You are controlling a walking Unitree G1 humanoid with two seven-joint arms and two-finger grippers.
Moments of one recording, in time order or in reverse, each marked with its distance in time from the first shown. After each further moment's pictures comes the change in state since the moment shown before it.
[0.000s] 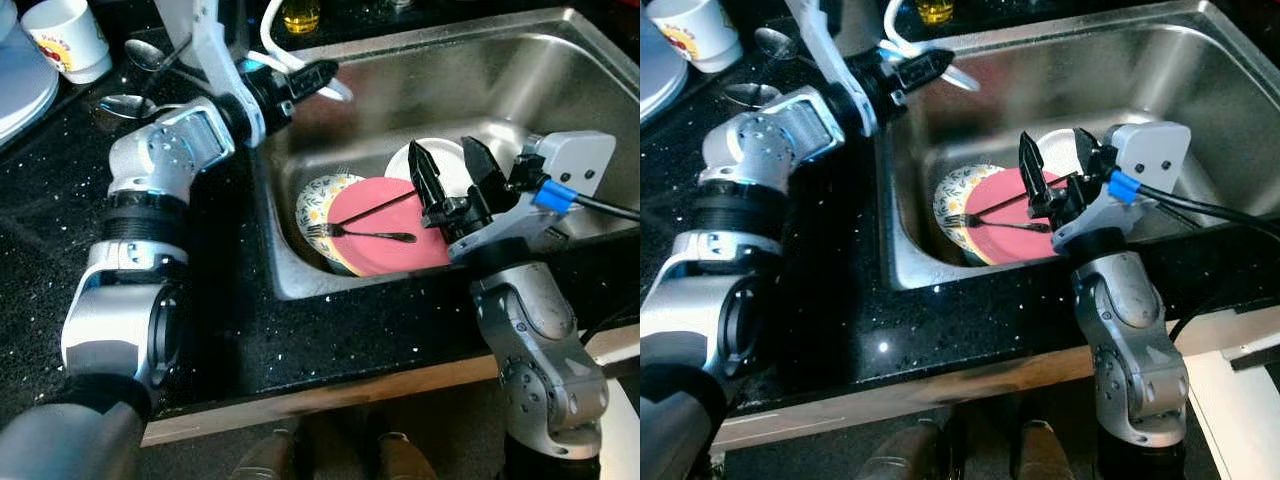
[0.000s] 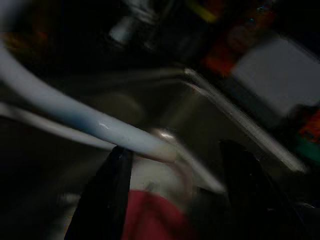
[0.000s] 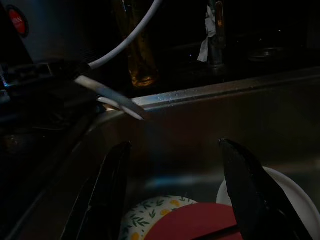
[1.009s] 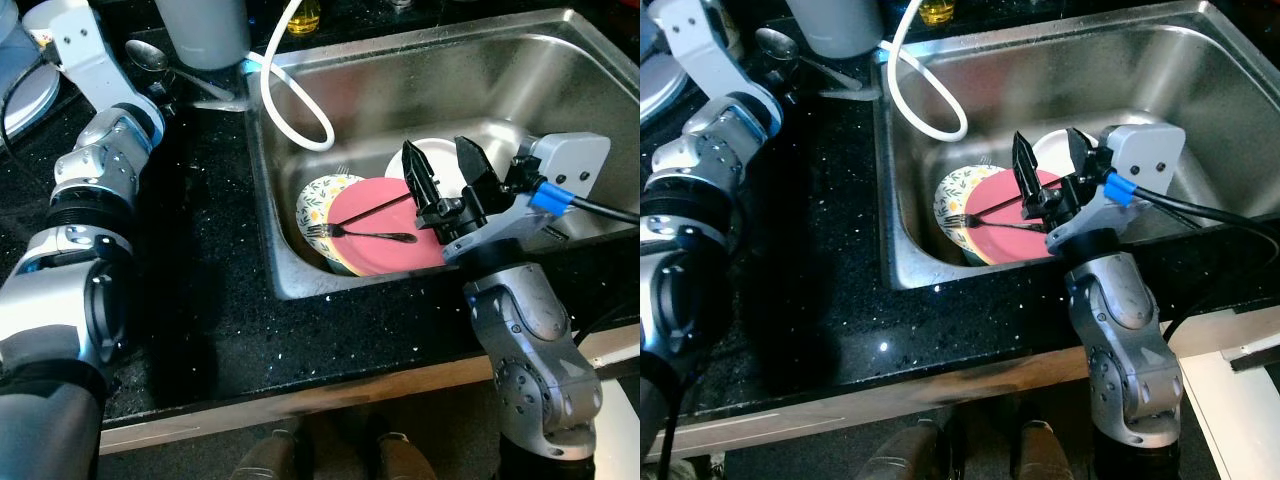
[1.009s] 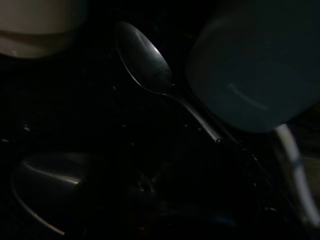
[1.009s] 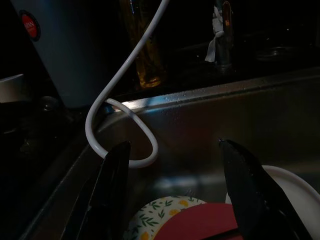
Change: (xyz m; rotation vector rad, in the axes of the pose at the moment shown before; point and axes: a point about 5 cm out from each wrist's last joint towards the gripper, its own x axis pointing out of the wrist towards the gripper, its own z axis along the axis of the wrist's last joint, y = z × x) left arm -0.061 0.096 0.012 -0.071 -0.108 0.802; right arm -0.001 0.004 -0.002 0.023 -0.001 0.012
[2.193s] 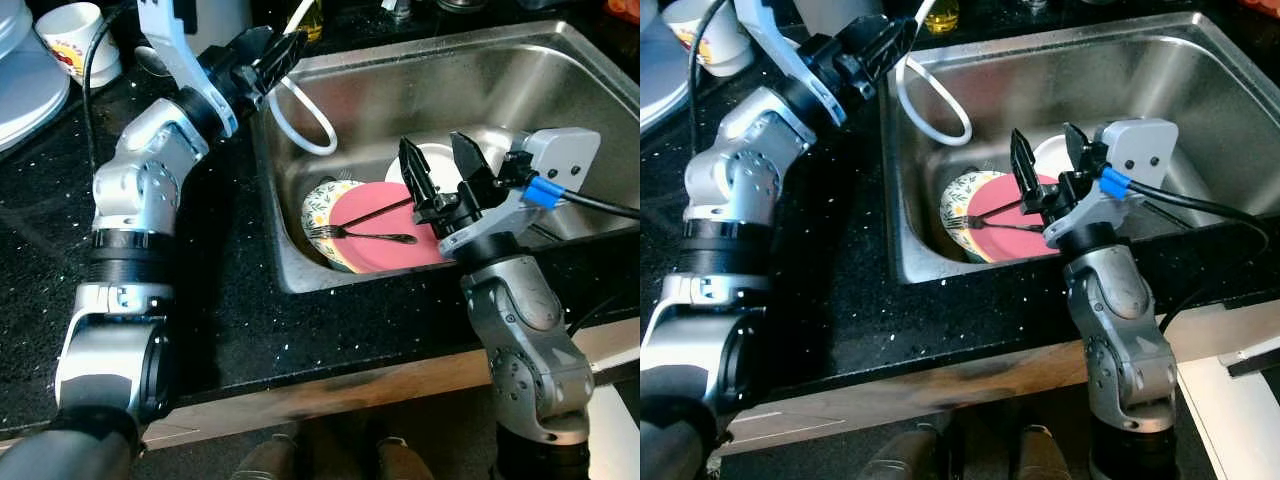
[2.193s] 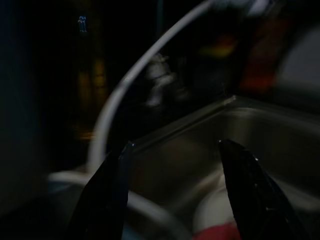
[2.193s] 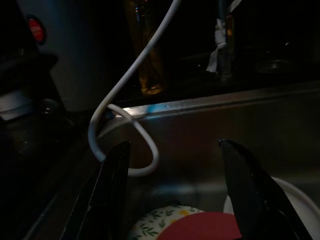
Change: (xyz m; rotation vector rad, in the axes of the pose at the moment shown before) left arm -0.053 -0.092 -0.029 0.457 -0.264 -0.718; right arm 0.006 -0.006 -0.008 -0.034 0.003 -0.012
